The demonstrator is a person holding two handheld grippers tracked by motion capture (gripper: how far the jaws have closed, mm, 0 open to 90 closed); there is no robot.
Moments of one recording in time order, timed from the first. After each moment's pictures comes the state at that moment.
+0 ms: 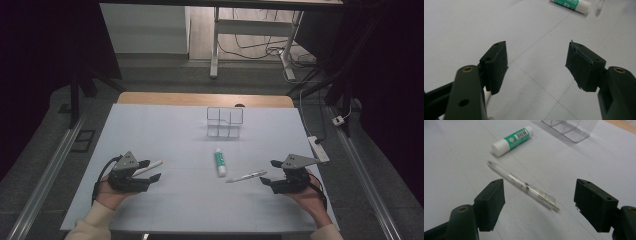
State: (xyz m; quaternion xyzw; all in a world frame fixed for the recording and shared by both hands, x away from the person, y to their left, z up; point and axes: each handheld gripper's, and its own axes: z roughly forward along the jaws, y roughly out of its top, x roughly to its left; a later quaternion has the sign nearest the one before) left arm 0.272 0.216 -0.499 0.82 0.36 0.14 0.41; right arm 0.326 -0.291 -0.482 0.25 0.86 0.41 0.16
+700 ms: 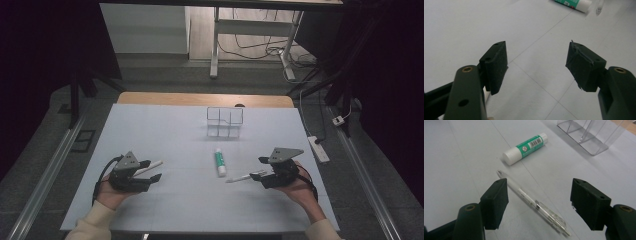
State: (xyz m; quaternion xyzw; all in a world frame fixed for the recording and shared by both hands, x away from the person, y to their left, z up) left arm 0.274 0.214 -0.500 0.82 0.36 0.14 0.41; right arm 0.340 -0.258 -0.470 0.21 0.89 0.38 0.14
